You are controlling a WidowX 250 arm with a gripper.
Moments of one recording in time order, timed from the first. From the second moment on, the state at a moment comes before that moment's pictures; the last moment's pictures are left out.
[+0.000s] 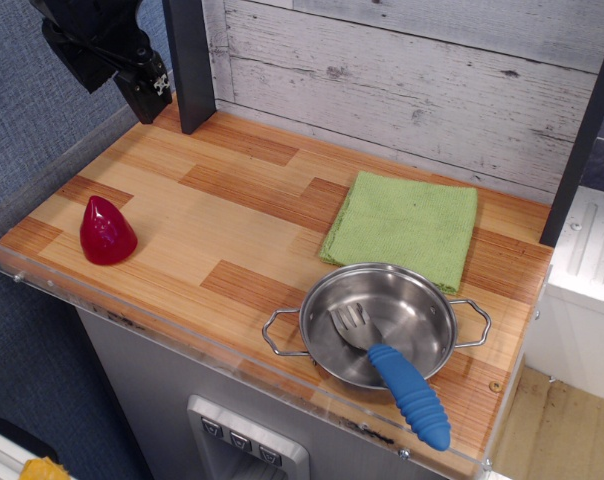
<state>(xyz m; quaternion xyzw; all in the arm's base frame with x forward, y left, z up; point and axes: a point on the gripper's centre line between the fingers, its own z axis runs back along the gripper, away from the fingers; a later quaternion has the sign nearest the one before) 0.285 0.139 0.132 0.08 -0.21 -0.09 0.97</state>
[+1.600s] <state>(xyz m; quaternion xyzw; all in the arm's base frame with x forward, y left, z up) 0.246 0.163 0.061 0.05 -0.08 -0.01 1.00</state>
